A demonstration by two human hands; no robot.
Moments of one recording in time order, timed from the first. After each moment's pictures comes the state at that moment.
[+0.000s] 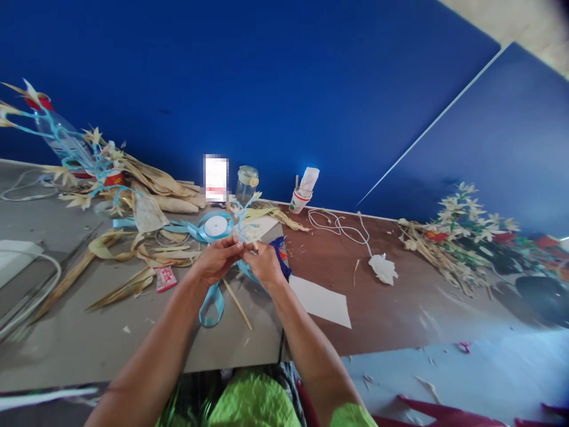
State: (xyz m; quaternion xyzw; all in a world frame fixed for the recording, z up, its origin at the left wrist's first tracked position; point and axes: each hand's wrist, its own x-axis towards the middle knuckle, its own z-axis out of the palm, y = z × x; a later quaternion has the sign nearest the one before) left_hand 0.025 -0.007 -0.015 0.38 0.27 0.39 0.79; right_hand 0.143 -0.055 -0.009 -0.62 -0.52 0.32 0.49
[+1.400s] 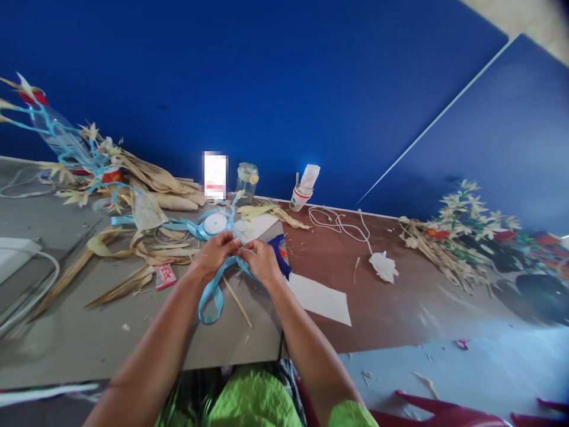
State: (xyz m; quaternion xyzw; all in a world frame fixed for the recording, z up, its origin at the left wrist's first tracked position) left_hand 0.024 -0.002 -0.017 0.54 0.39 0.40 0.64; right_hand 0.146 -0.052 -0.018 -0.66 -0.51 0.31 0.46
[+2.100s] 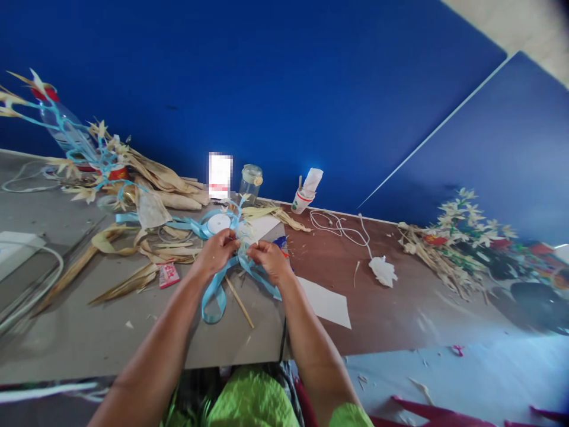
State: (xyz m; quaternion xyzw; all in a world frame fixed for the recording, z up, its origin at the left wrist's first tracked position) left_hand 0.014 -0.002 -0.007 0.64 0.44 0.36 0.51; right_hand 0.161 -0.051 -0.014 -0.57 -0.46 0.48 0.48
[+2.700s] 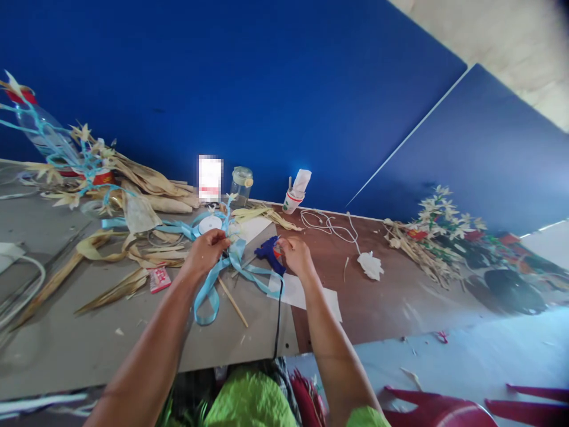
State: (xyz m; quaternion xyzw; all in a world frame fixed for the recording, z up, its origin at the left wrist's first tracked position) left_hand 0.013 0.004 -0.013 0.62 0.45 0.41 0.50; right_hand 0.237 -0.071 -0.001 -0.76 -0.55 0.13 0.33
